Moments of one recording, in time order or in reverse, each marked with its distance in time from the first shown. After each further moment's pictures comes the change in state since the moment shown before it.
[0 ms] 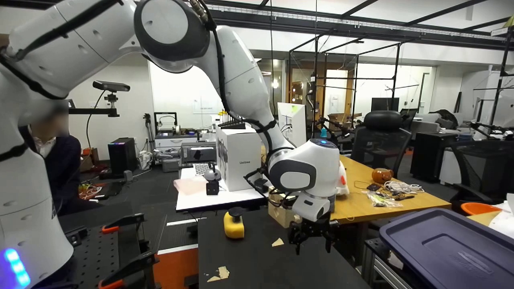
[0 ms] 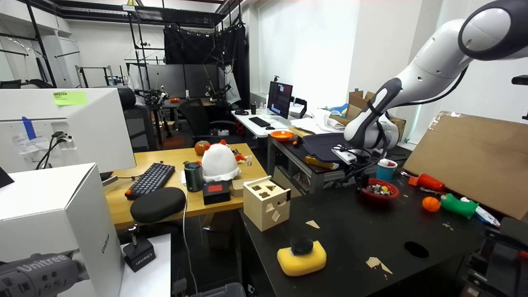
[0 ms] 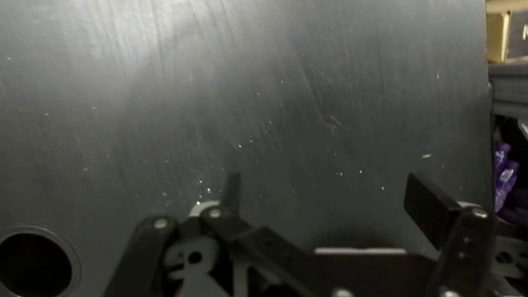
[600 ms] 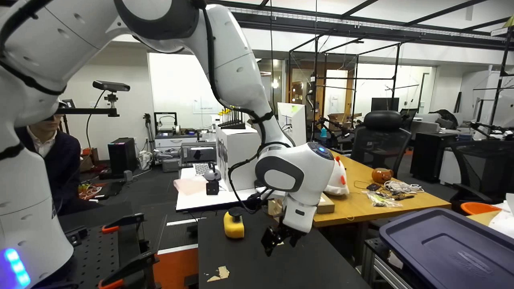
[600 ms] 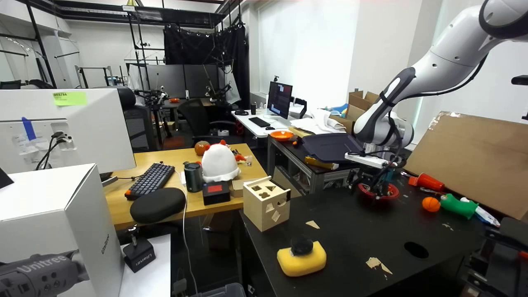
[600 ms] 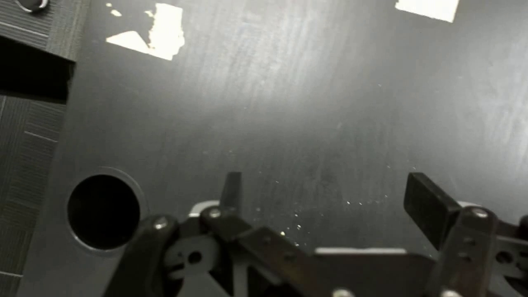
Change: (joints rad) arm -0.103 -0.117 0.091 -0.184 0.095 -0.168 -0.592
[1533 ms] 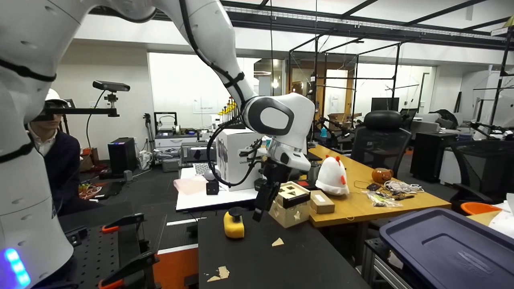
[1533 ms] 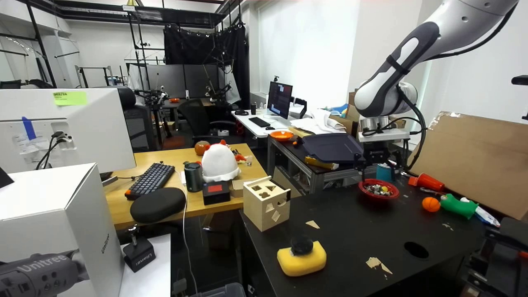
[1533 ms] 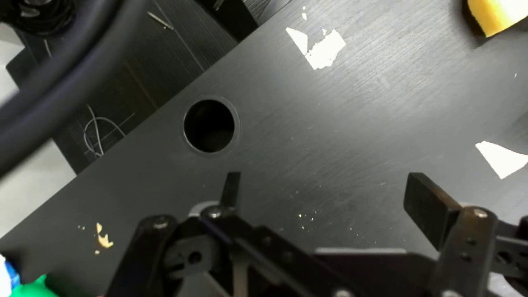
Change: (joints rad) arm 0.280 -0.301 -0.195 -0.150 -0.293 -0.272 -0.277
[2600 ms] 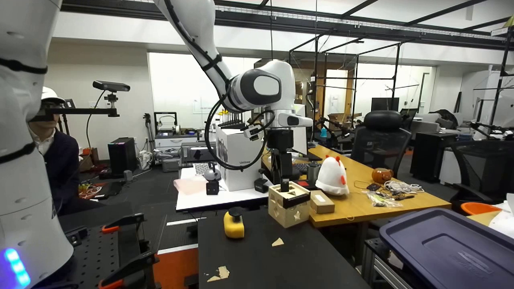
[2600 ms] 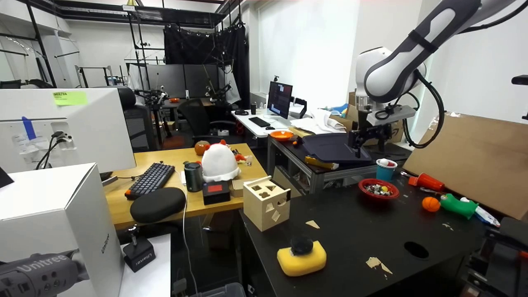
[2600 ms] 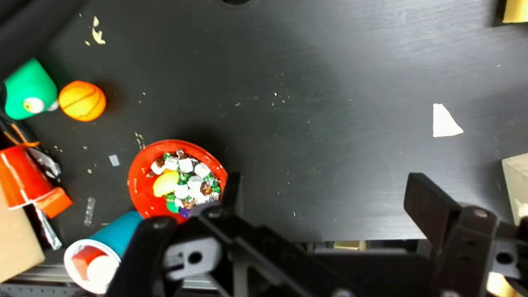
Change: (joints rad) arm 0.063 -0.185 -0.008 -0.095 -0.314 0.200 -0.202
